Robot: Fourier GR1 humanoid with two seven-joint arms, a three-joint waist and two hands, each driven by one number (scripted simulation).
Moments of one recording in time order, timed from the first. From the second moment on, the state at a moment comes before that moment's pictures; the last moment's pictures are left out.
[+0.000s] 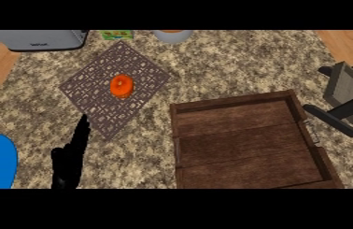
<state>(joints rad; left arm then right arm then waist) 0.12 0.25 -0.20 -1.43 0.11 0.33 -0.01 -0.08 -1.13 -1.14 -1.61 0.00 0.78 0.49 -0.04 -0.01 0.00</state>
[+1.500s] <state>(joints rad) 0.04 0.19 -0.22 -1.40 0.04 0.28 0.01 -0.33 -1.59 -0.50 -1.00 -0.14 0.42 0.31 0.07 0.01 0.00</state>
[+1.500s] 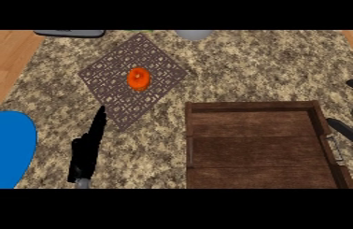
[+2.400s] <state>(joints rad) 0.01 0.17 -0.20 -1.38 0.03 0.28 0.03 -0.69 -1.28 -0.26 -0.82 -0.13 0.27 0.40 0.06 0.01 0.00</state>
